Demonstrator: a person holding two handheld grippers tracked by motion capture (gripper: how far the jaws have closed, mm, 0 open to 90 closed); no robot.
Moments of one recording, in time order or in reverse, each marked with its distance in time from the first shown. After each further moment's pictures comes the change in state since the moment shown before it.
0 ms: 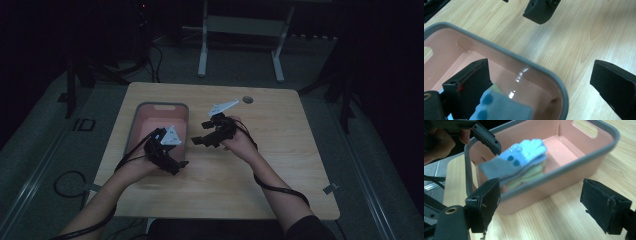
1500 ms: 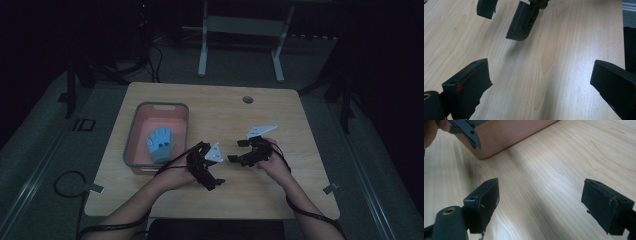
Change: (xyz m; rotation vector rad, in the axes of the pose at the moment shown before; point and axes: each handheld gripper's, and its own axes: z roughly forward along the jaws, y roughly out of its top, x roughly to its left) left arm -0.066 0.050 0.073 -0.014 -0.216 0.154; right arm -0.022 -0.114 -0.062 0.003 -0.100 0.075
